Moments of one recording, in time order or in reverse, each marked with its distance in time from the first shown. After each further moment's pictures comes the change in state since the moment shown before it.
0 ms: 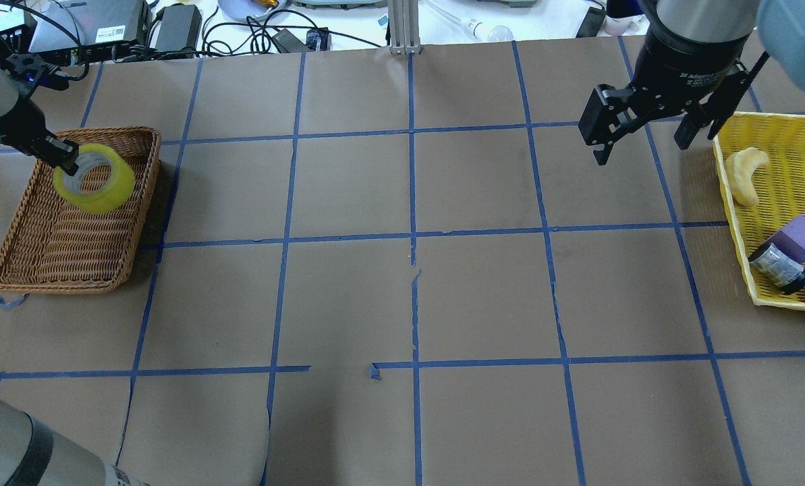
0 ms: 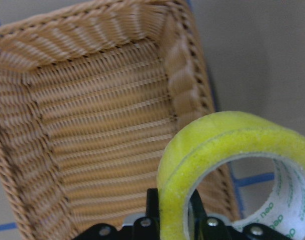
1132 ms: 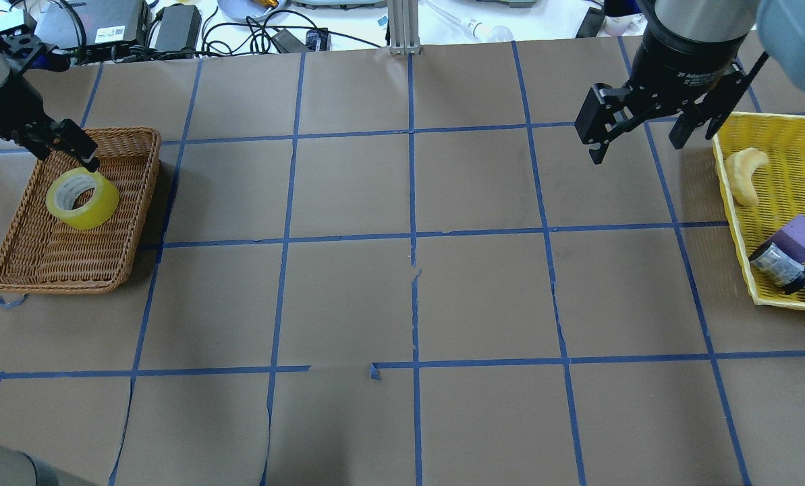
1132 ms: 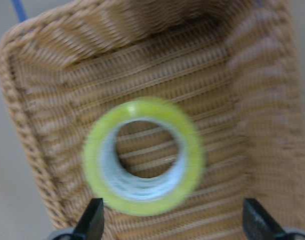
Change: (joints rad) left arm -0.138 0.188 0.039 -0.414 -0.036 -0.235; right arm 0.000 -0.003 -0.003 0.001 0.042 -0.009
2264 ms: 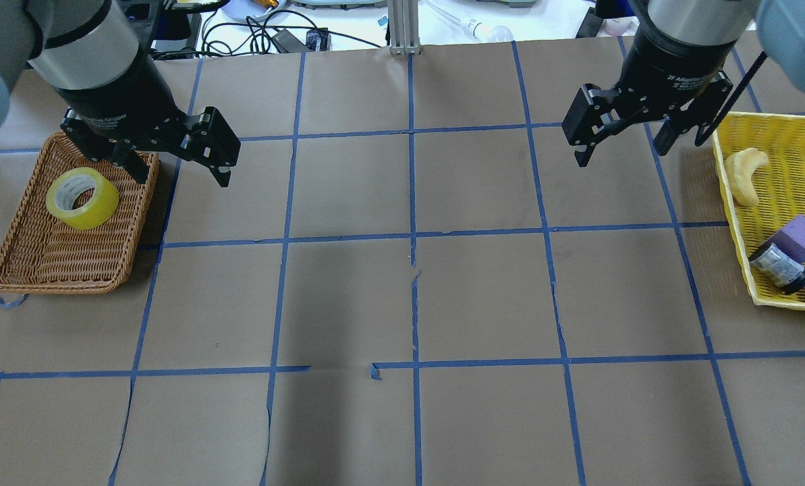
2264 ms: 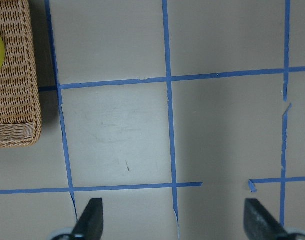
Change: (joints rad) left arm -0.422 0.337 -0.071 -0.220 0.000 -0.594; right arm 0.001 0.000 0.005 0.009 0.037 0.011
